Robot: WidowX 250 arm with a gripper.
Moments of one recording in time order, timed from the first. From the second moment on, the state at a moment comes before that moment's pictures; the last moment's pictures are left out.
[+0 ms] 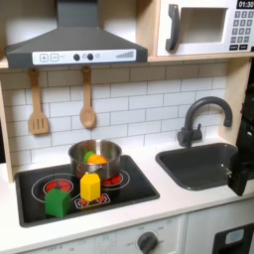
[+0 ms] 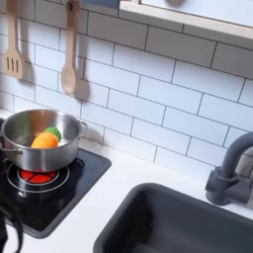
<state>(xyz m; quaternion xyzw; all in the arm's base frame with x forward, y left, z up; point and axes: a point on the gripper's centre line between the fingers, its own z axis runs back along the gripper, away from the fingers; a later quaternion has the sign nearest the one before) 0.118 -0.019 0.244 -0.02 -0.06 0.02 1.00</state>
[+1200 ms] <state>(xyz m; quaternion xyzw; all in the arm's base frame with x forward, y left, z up) 0.129 0.015 0.238 -0.04 -0.07 0.08 0.99</state>
